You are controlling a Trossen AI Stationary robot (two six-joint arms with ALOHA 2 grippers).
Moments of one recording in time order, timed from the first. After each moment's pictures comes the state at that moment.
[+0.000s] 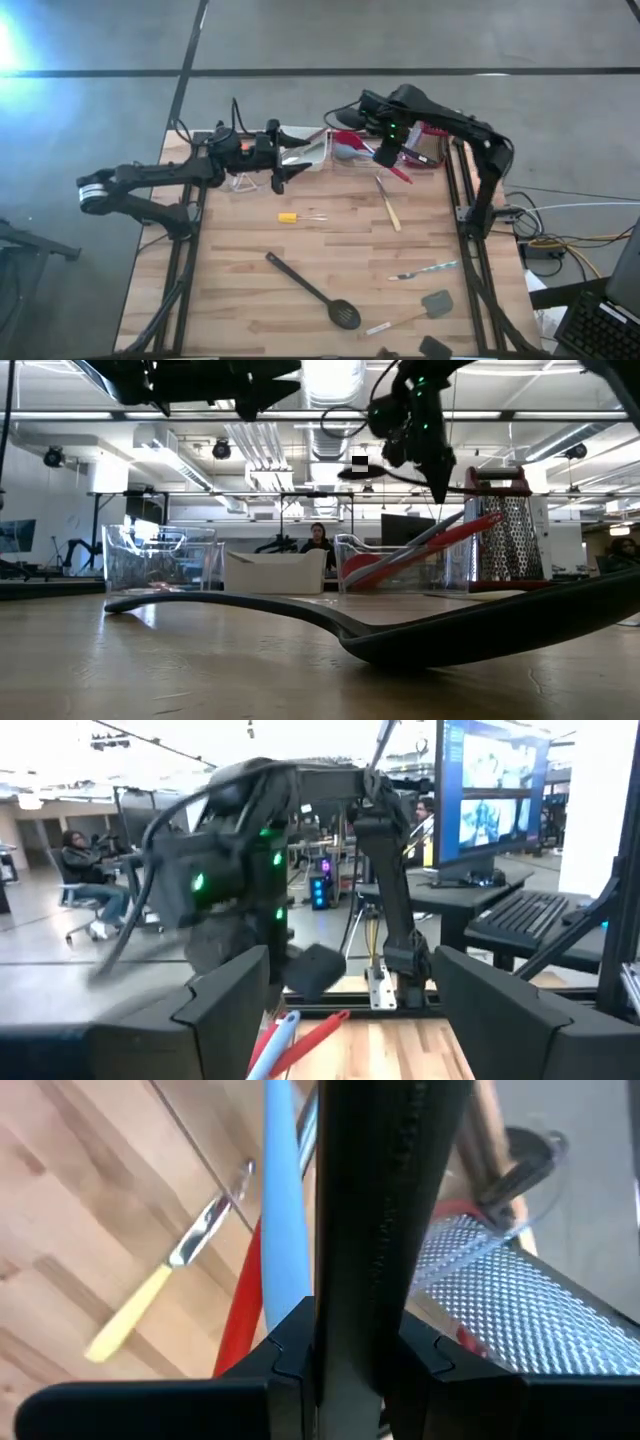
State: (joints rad) left arm 0.38 1.19 0.77 0.61 0.29 0.04; right arm -0.60 1.87 1.81 -1.53 0.18 -0.04
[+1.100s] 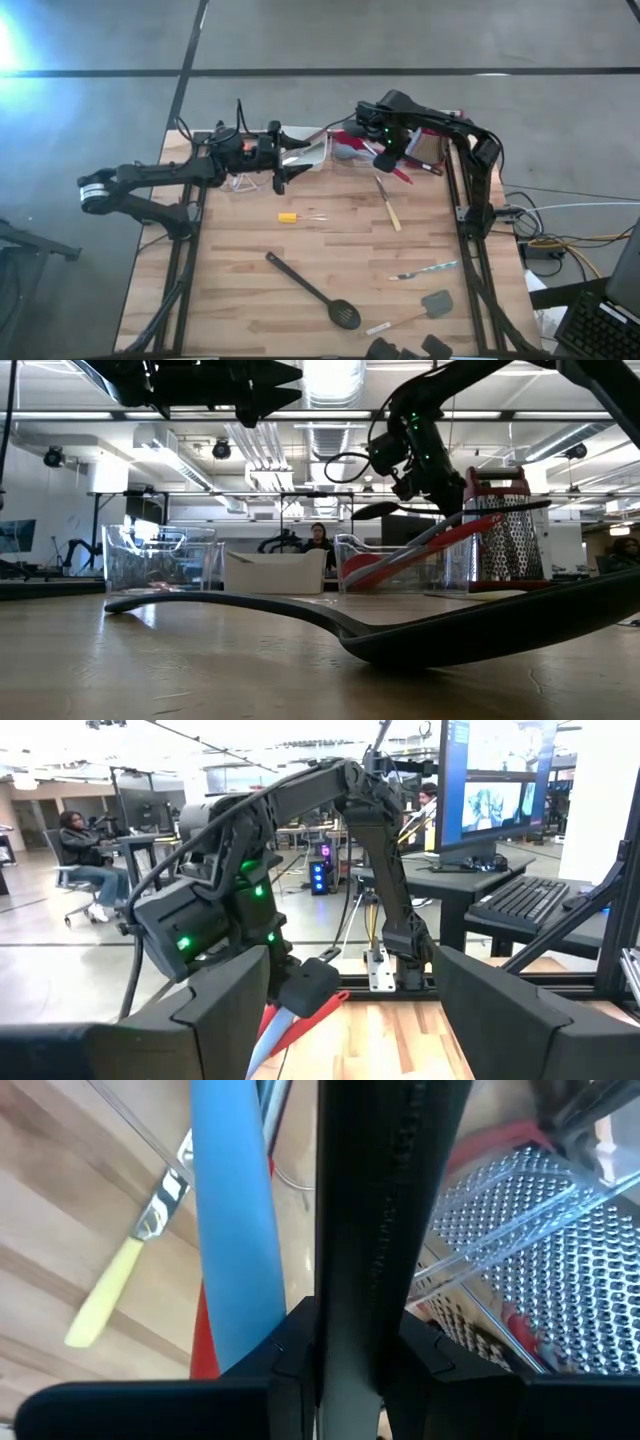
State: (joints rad) left arm 0.38 1.19 0.76 0.58 0.29 0.04; right arm -0.64 1.97 1.73 -1.57 0.16 0.02
